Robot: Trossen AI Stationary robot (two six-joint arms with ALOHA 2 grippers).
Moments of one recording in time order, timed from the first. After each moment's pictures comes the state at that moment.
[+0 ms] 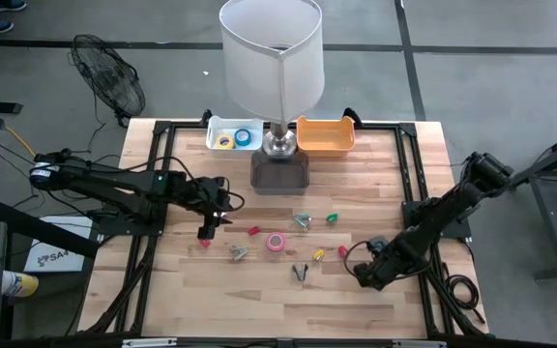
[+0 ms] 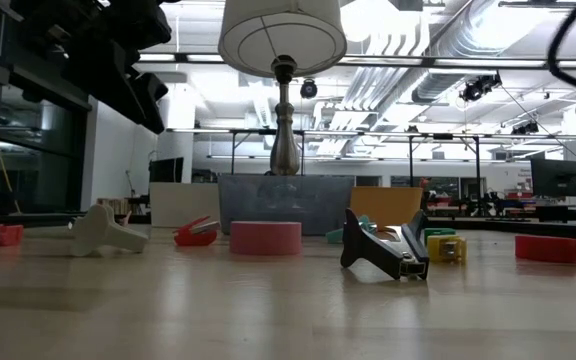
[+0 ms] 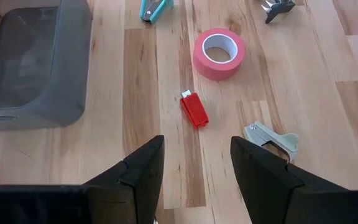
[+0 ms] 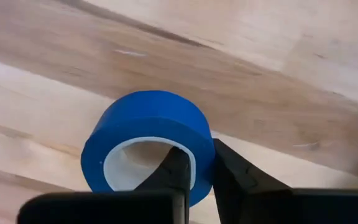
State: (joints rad) left arm -0.07 1.04 0.69 -0.46 0.03 0.00; right arm 0.73 1.45 0.71 -0.66 -0.13 2.00
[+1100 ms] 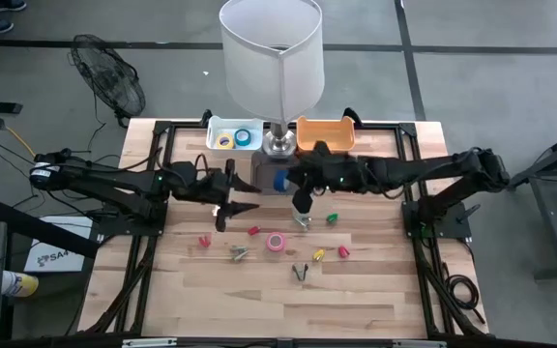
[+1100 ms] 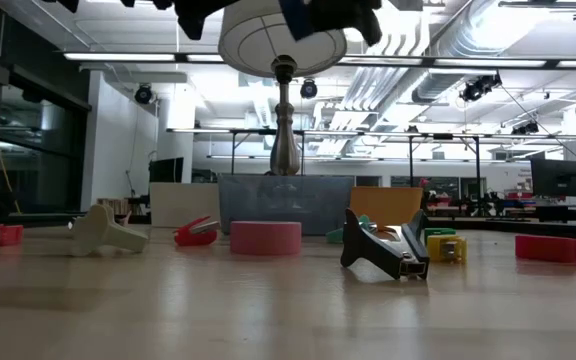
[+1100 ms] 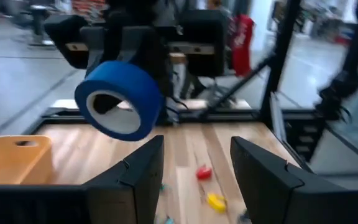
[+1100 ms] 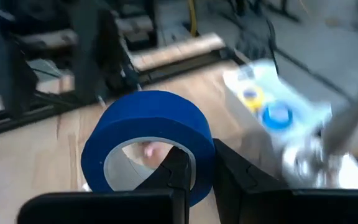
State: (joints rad) left arm -0.07 1.04 0.69 0.31 0.00 -0.05; right arm 0.04 1.45 1.23 -0.18 0.32 0.25
